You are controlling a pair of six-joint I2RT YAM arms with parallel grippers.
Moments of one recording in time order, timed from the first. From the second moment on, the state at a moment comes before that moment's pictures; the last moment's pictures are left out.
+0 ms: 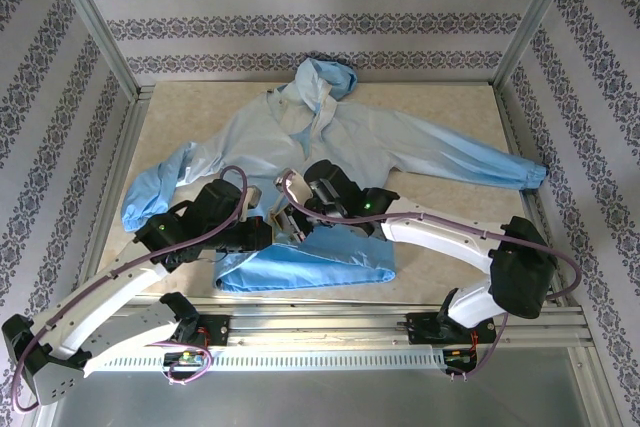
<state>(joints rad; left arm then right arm) -0.69 0.89 0.86 -0.84 0.26 -0.73 0.95 1.48 1.08 -0.25 -0.33 0.26</state>
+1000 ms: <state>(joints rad) -0.58 1.48 1.54 -1.03 0.38 -0.27 0.59 1.49 1.32 -0.49 -0.41 0.02</state>
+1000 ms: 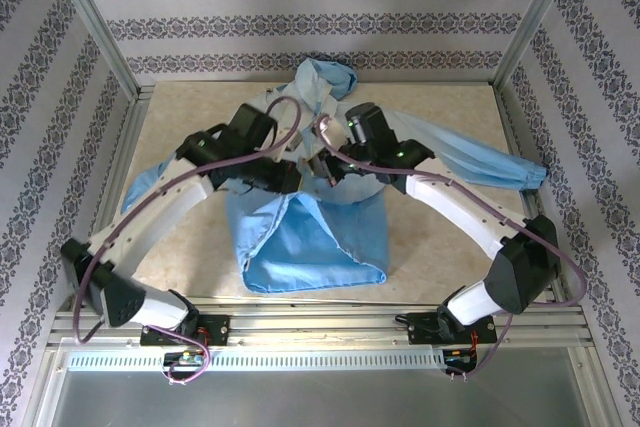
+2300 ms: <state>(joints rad) -0.59 1.12 0.99 -1.04 0.33 -0.41 0.72 1.89 1.45 -0.61 -0.64 0.13</state>
